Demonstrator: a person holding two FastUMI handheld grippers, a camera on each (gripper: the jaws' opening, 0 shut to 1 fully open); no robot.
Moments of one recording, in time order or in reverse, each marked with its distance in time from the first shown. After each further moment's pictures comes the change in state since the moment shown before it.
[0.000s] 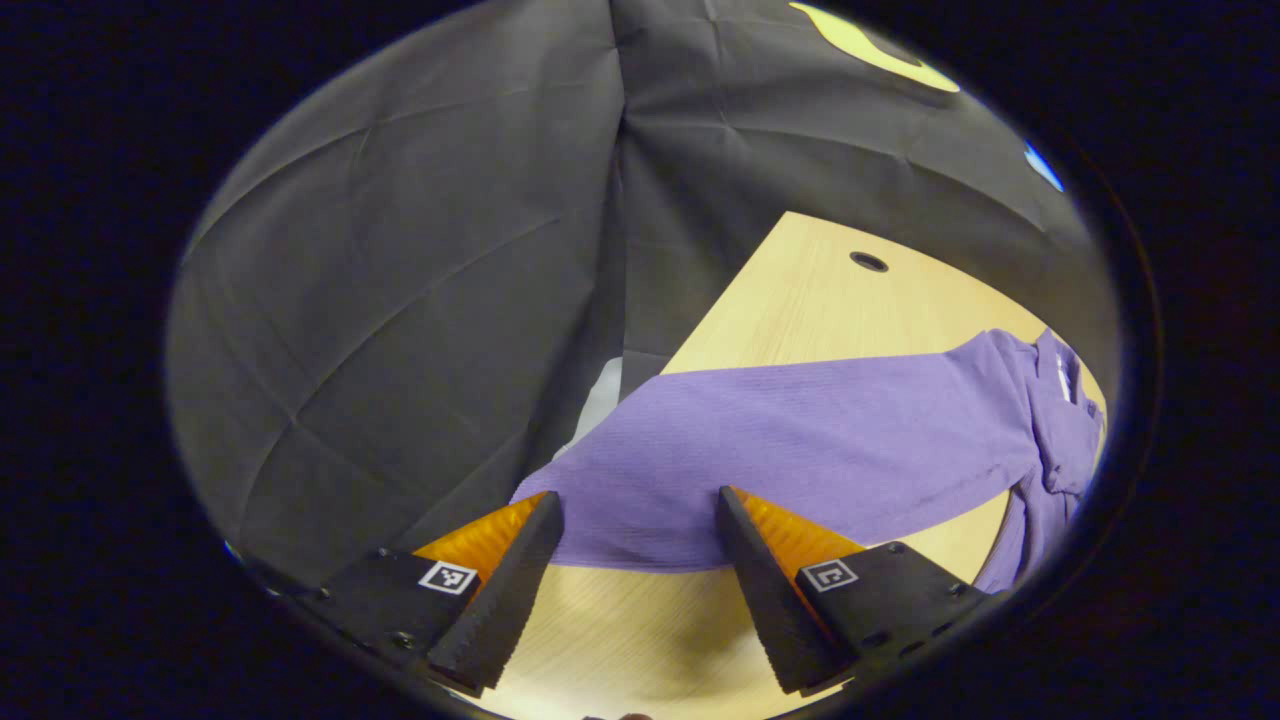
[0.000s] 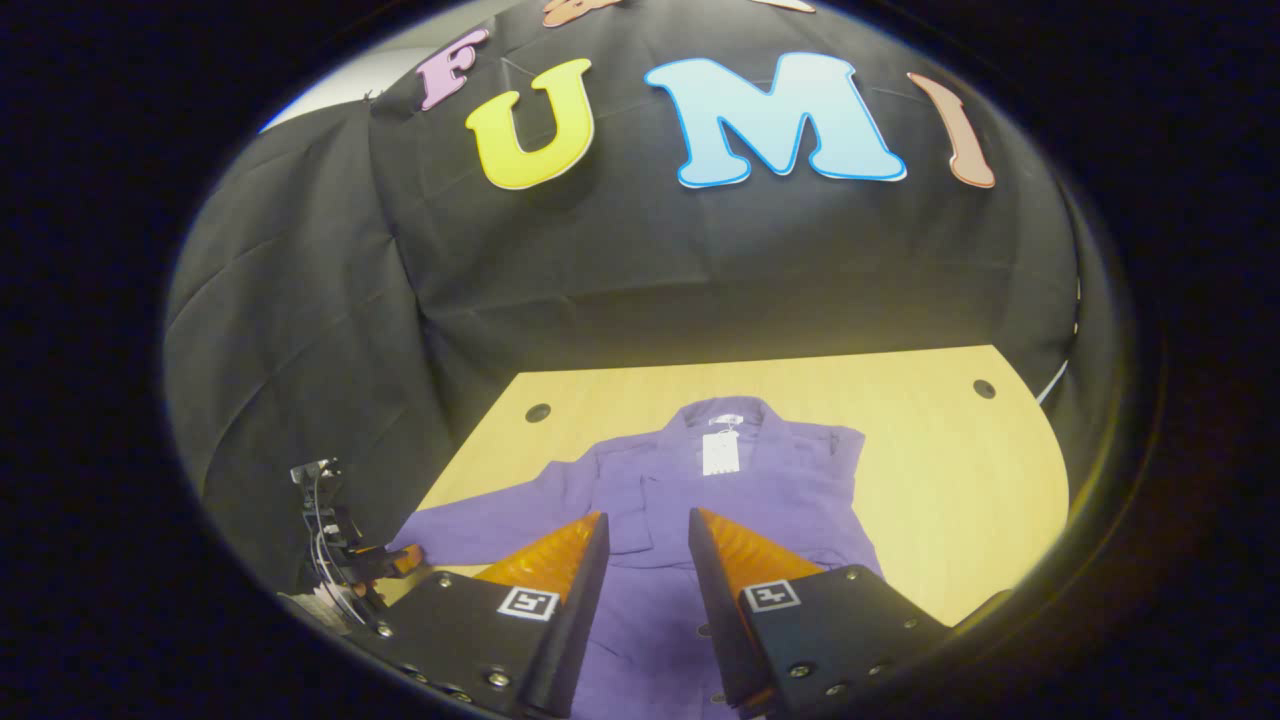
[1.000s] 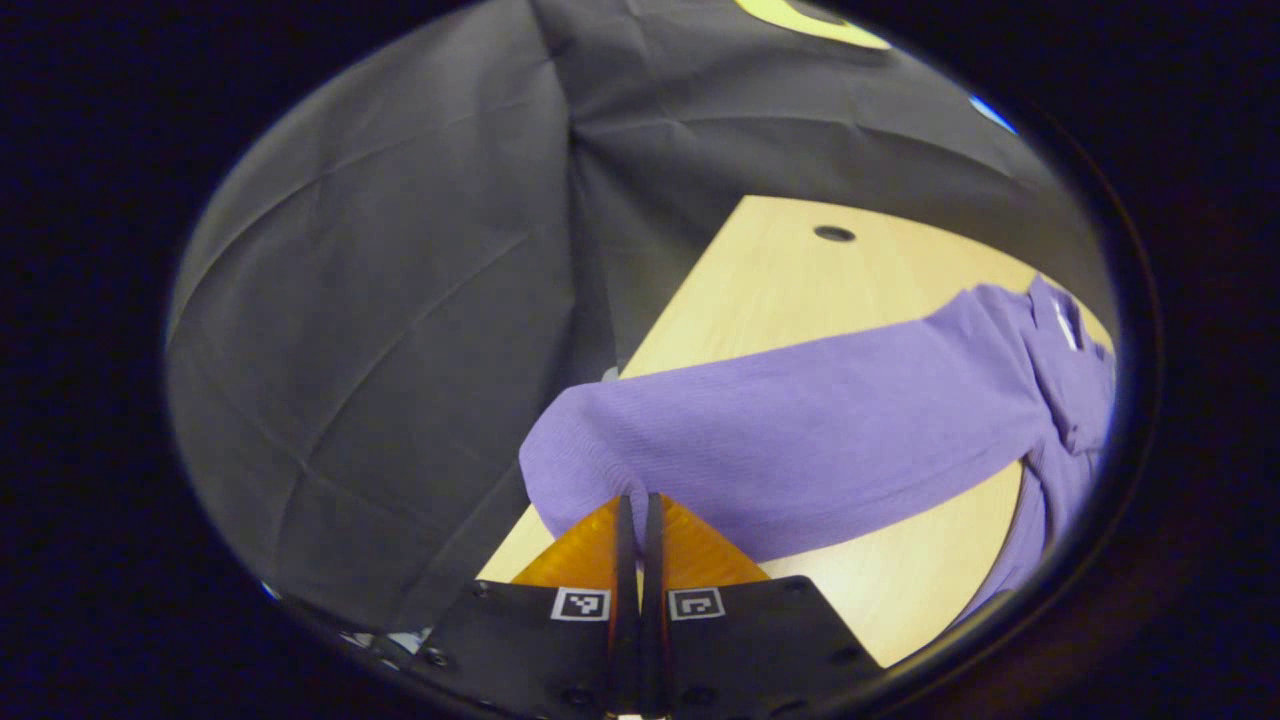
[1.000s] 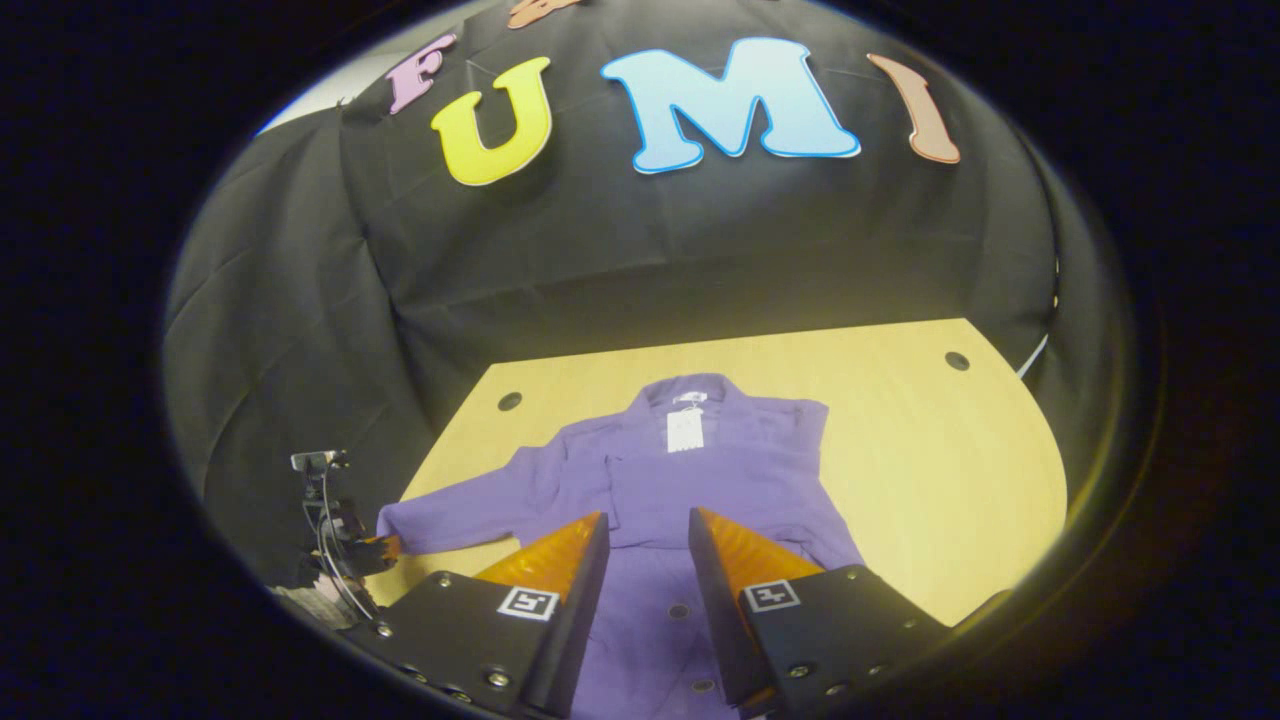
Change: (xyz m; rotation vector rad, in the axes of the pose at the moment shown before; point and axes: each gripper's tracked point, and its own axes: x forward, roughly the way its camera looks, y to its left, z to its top) left arm 0.002 -0.050 0.003 0.231 0.006 0.018; right arm -0.012 -0.033 -0.021 0.052 0.039 -0.059
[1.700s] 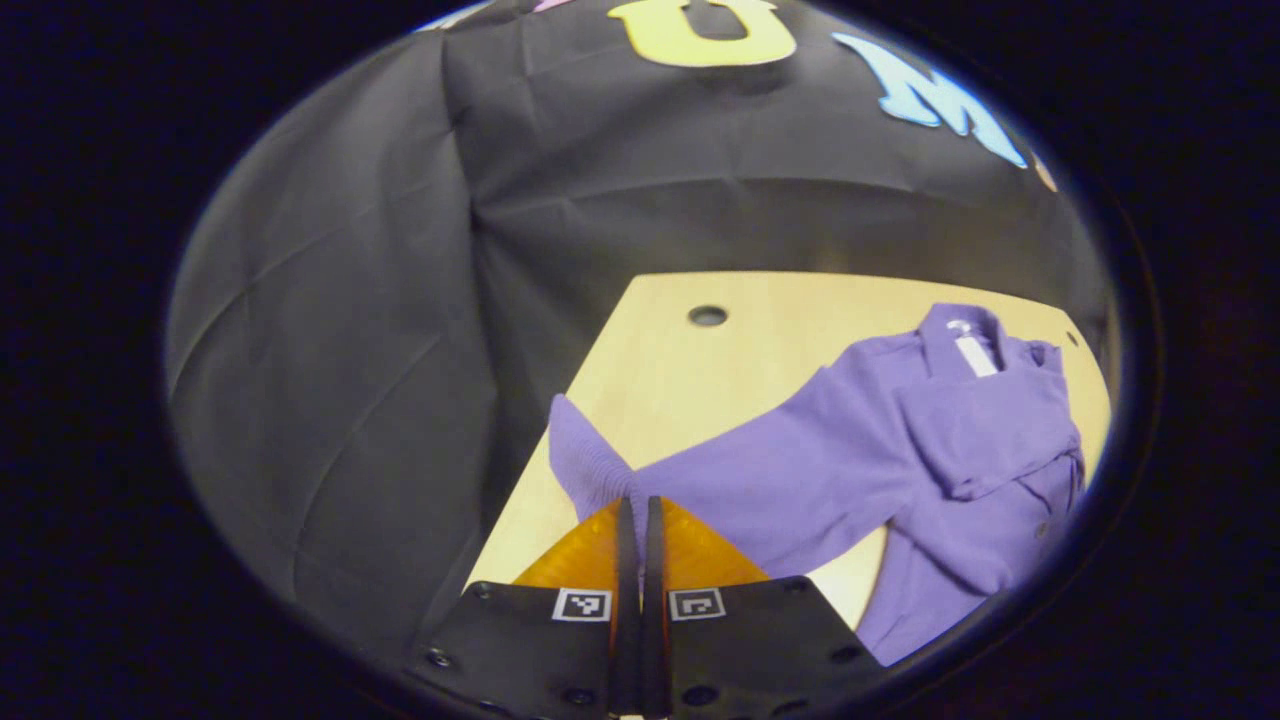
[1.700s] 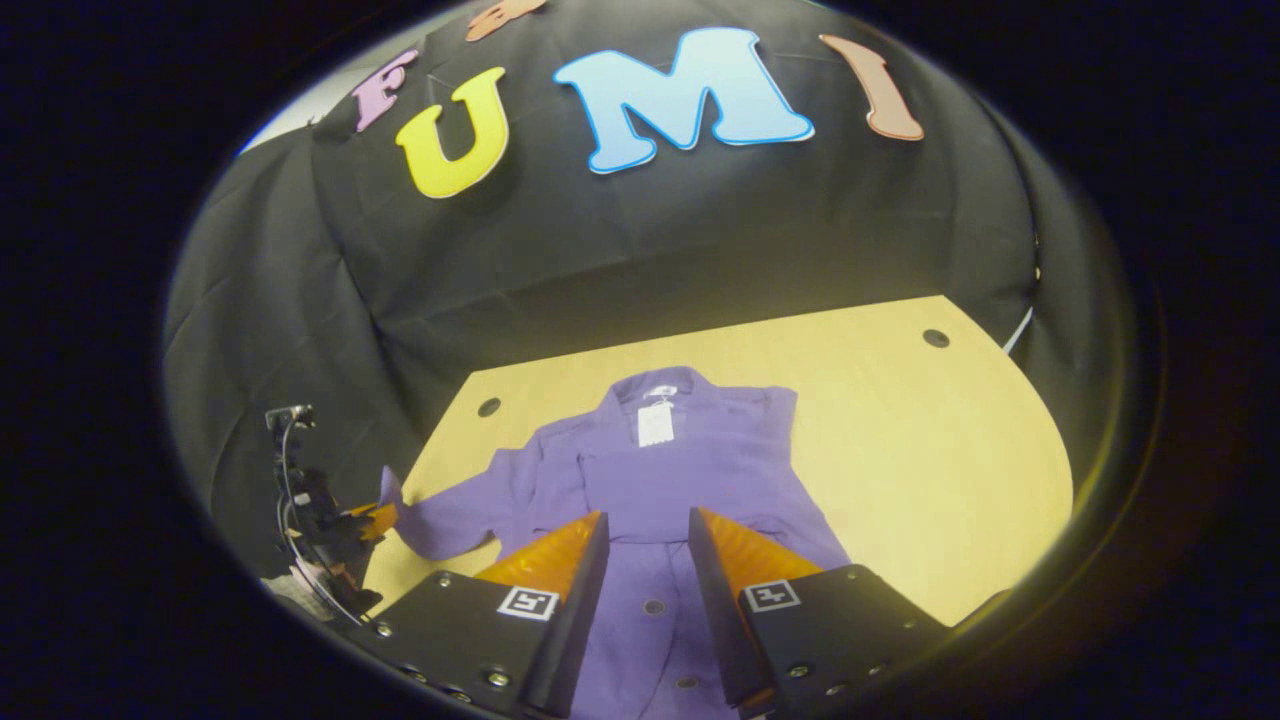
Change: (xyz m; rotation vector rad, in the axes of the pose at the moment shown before) left arm -0.089 -0.119 0.114 0.122 -0.222 -0.195; right arm -0.008 -0.035 -0.007 0.079 0.001 -0.027
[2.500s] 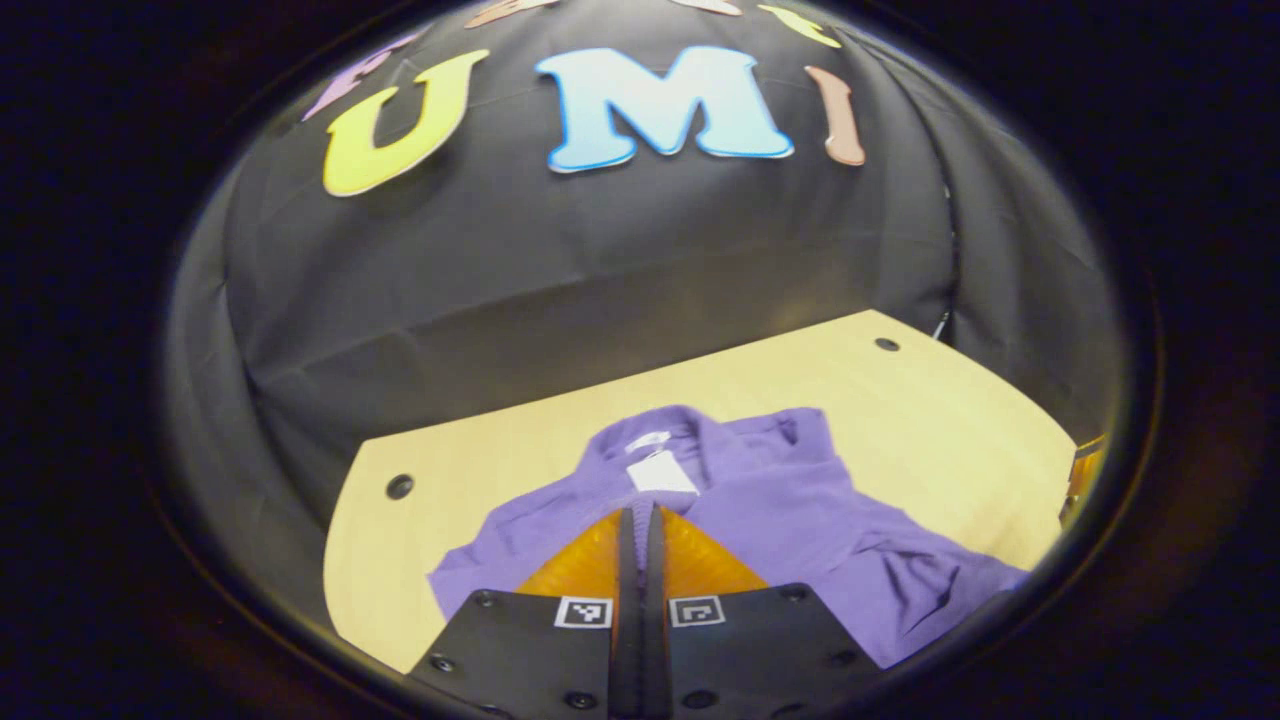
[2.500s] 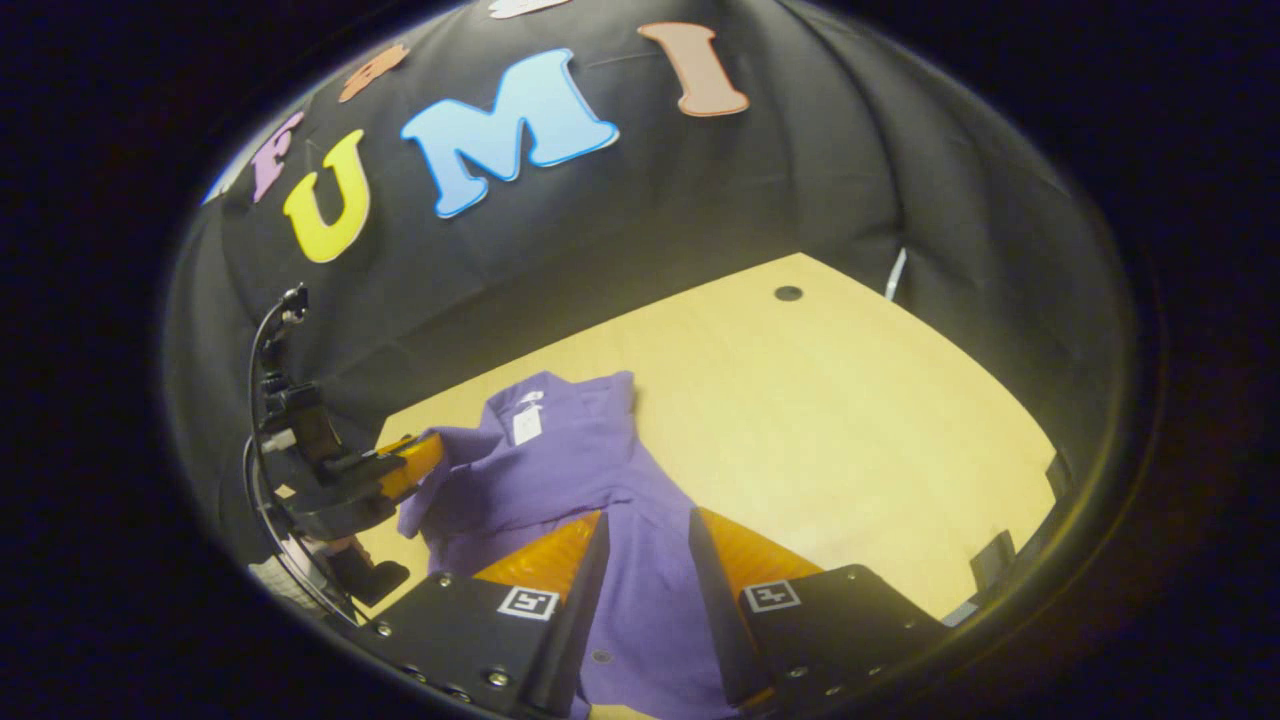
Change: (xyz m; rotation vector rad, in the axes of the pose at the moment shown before) left arm -0.054 -0.371 0.099 0.257 -0.195 -0.493; right arm -0.077 -0.134 -0.038 0.241 -0.042 -0.243
